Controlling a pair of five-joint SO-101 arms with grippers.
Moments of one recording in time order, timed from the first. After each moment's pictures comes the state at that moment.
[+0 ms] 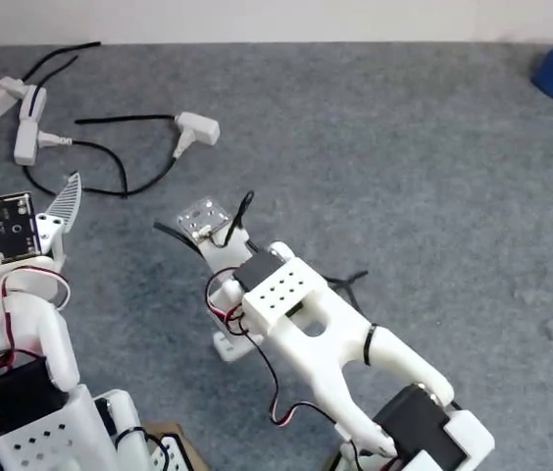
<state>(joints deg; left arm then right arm) -31.8 -79.9 55.1 40.3 -16.9 -46.9 4.1 31.9 66.2 2.7</state>
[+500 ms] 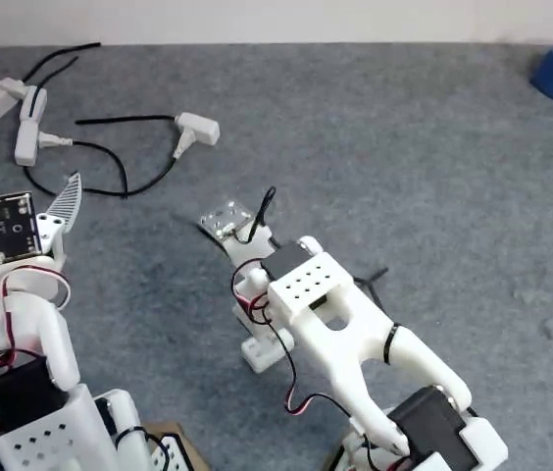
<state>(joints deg) -31.7 -79.9 55.1 40.3 -16.9 -39.8 -1.5 36.4 60.9 7.2</state>
